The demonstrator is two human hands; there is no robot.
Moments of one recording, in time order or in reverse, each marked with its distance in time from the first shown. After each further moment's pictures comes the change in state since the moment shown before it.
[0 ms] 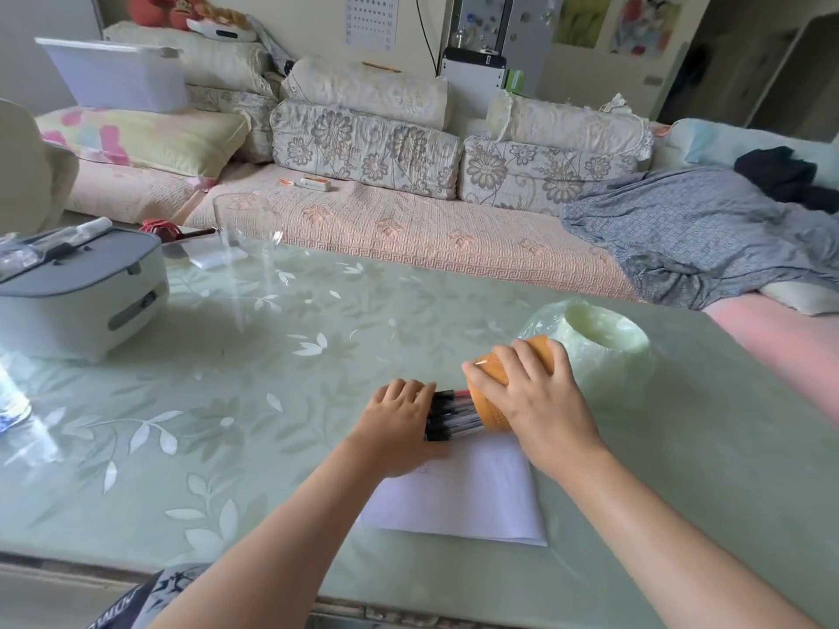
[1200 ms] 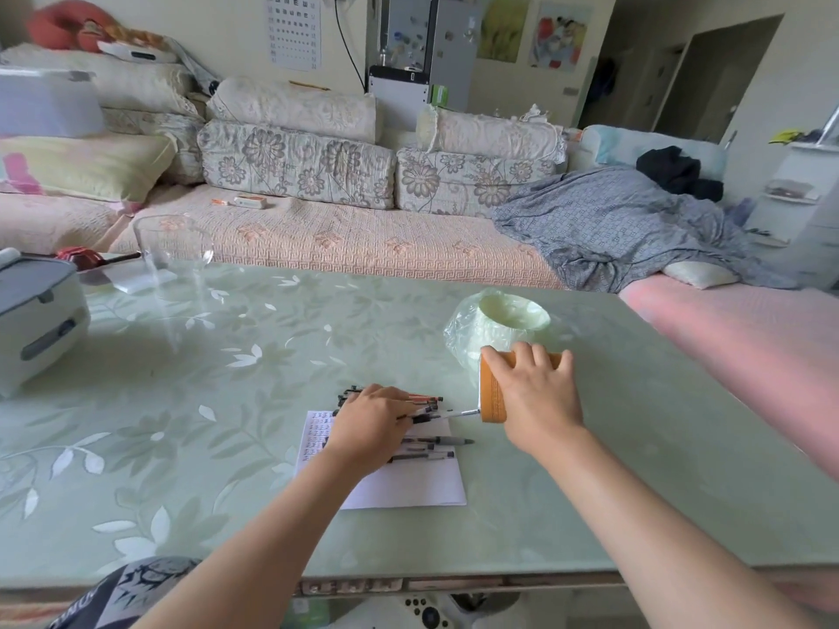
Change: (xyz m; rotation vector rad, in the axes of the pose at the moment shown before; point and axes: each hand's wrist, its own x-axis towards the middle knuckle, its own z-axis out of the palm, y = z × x) left_hand 0.007 0.057 0.011 -0.184 0.113 0.039; right_hand -0.065 0.057 0.000 0.086 -0.163 0.389
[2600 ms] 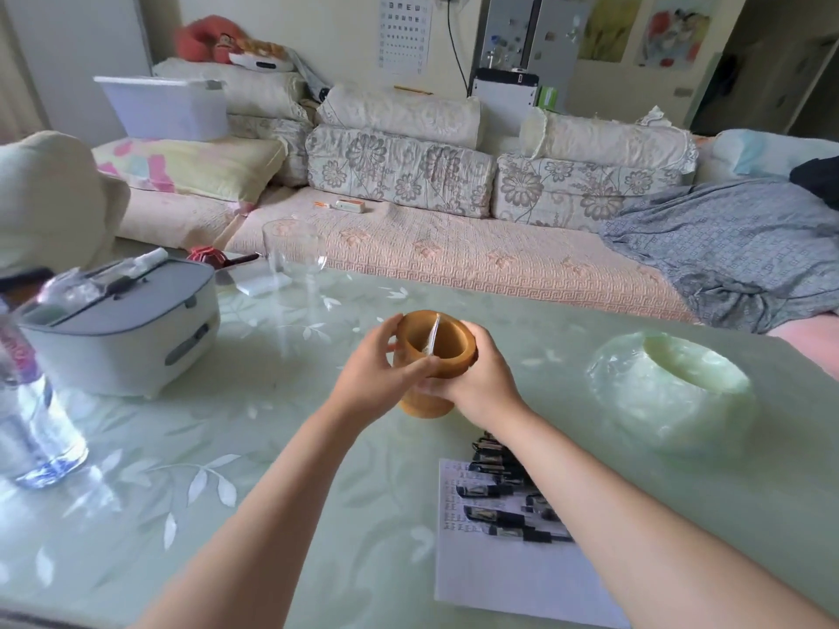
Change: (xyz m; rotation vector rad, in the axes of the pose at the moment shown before) left_hand 0.023 -0.152 -0.111 -0.700 0.288 -0.367; right_hand 0.141 -0.222 -0.011 1.539 -0.067 0.028
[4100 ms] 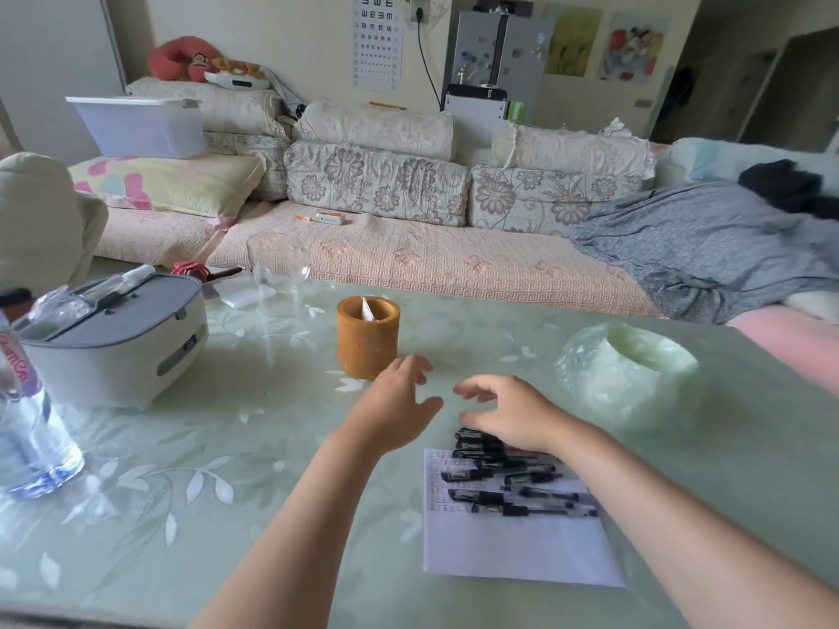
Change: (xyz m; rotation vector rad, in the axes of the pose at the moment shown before) left_hand -0.031 0.008 0.030 0.408 -0.165 0.208; right_hand -0.044 0.006 -0.071 -0.426 -0.357 0.049
